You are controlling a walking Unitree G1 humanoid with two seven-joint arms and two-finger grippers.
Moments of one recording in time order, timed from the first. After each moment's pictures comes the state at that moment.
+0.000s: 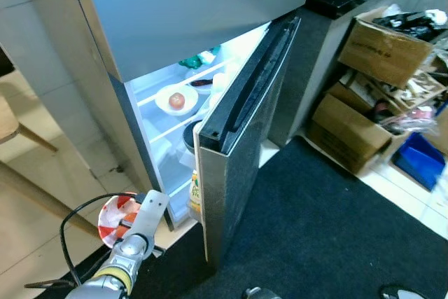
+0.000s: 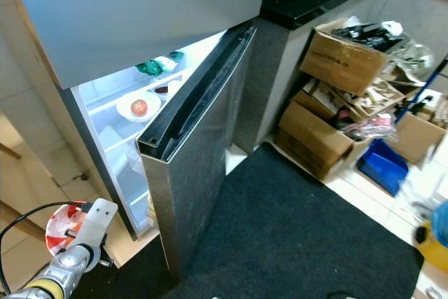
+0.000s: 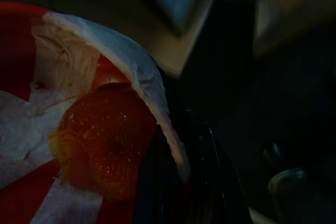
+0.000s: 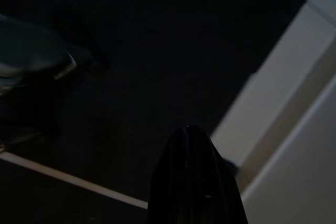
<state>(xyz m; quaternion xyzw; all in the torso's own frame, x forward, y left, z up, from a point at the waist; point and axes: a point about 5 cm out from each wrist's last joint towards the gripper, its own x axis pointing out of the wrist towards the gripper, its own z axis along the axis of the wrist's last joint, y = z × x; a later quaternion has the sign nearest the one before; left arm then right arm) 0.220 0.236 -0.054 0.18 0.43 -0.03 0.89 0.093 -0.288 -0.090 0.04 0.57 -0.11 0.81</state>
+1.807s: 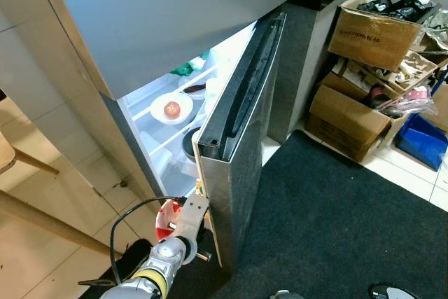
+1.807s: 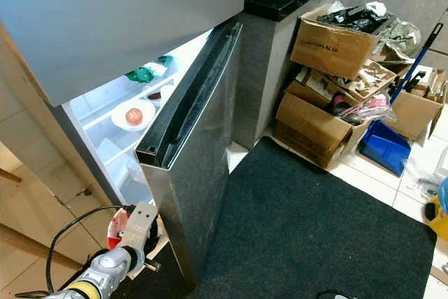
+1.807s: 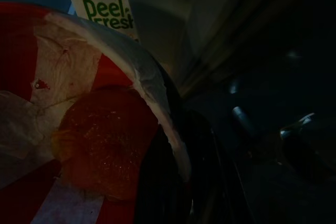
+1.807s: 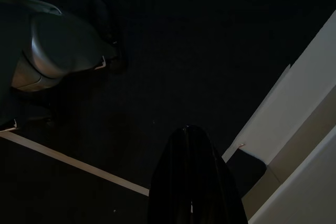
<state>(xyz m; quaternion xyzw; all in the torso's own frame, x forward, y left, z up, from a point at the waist) 0.247 0.140 -0.046 0.07 0.36 -0.20 0.91 0.093 -0.283 -0.092 0.03 0.58 -0.10 0.81</state>
